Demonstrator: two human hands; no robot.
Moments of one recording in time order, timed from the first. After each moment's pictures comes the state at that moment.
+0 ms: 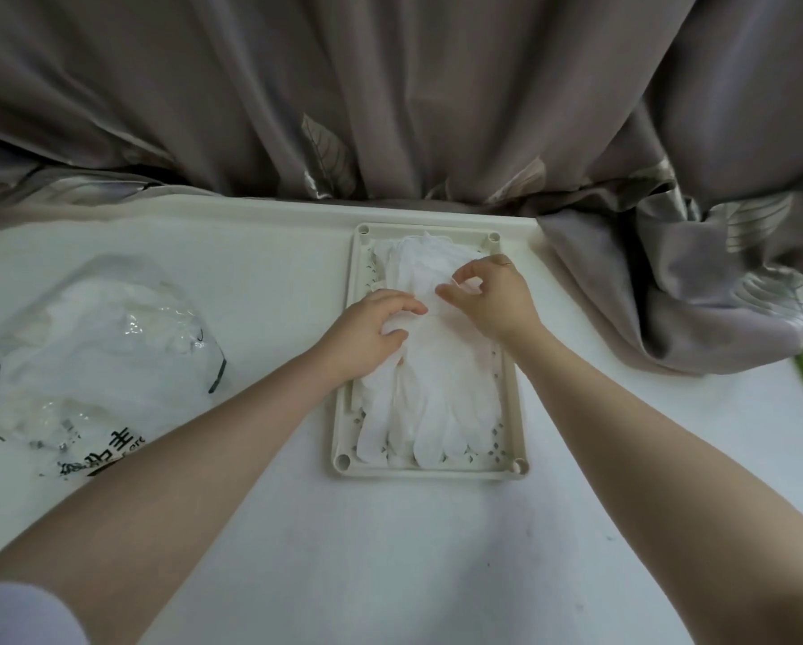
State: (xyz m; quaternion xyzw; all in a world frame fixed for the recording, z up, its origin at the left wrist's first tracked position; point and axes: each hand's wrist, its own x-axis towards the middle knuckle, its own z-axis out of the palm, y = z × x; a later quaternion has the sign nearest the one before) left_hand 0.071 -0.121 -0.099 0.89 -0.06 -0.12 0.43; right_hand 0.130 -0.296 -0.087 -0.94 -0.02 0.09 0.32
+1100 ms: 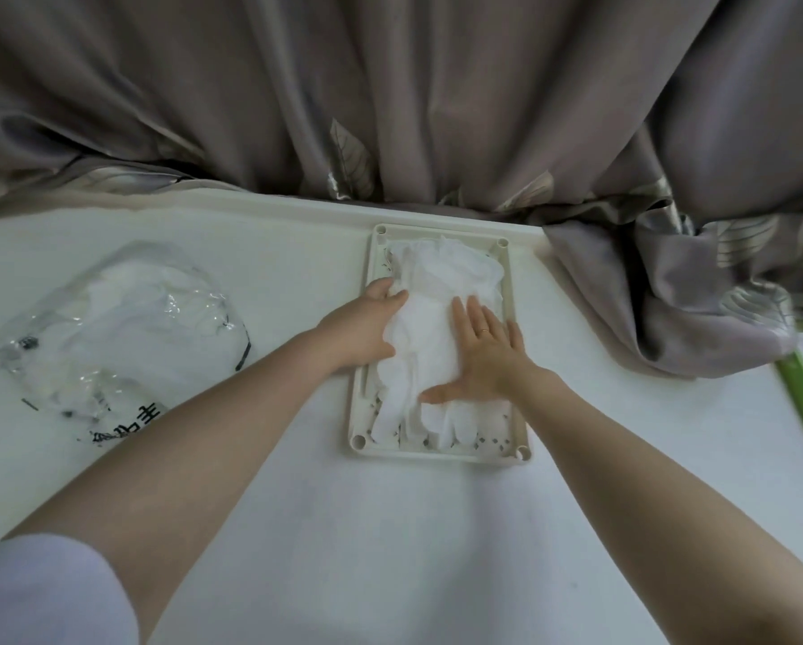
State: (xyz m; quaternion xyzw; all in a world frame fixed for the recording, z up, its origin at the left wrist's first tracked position) left_hand 0.069 -0.099 -0.091 0.94 -0.08 -0.22 0.23; right_hand 0.076 -0.296 -0.099 -0.94 -0.15 0.31 0.02
